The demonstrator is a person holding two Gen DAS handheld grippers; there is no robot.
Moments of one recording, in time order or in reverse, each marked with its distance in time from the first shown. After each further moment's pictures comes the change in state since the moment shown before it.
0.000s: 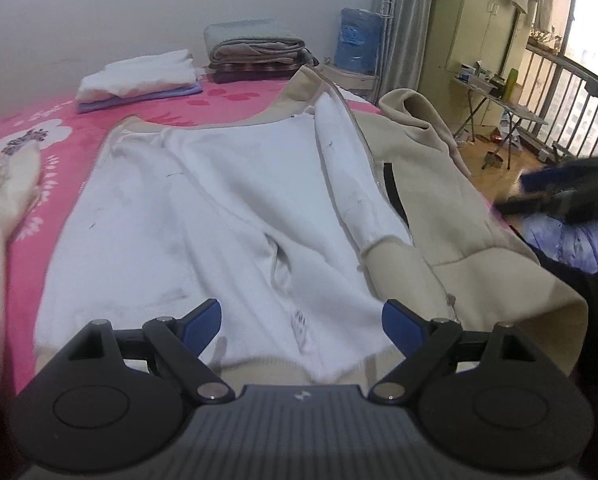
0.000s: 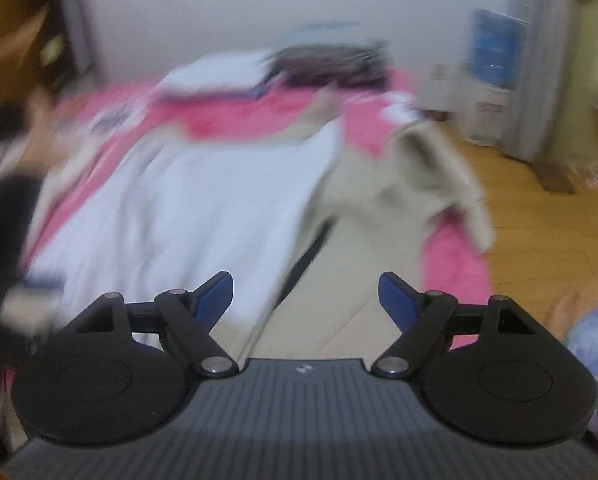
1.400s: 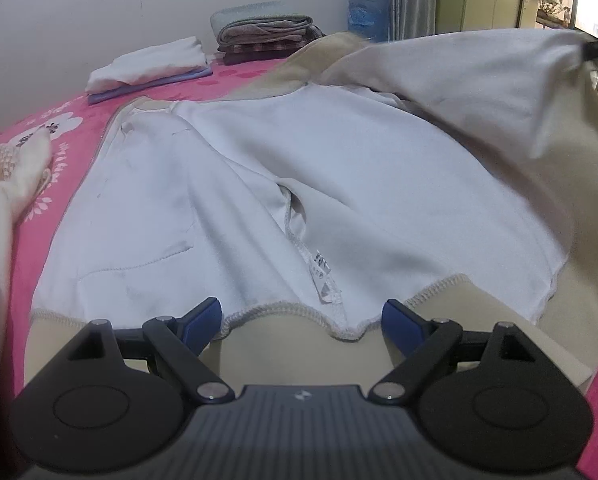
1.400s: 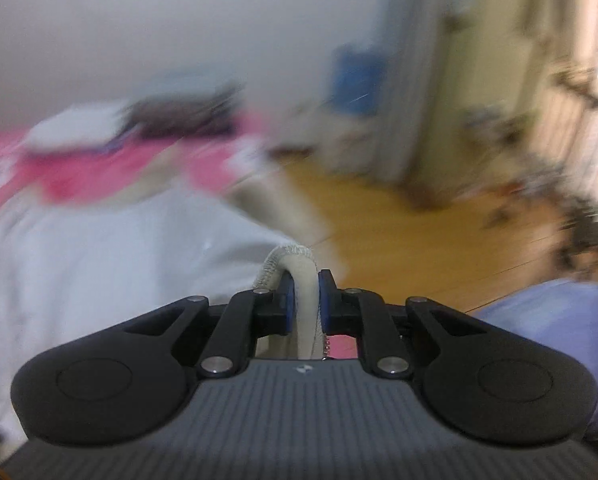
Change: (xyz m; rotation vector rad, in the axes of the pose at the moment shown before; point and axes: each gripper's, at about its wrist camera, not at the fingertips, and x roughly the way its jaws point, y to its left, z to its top) left arm 0.026 -0.007 -0.032 0.056 0.026 0.082; right arm -0.055 -0.089 0.024 0.190 -0.173 -0.517
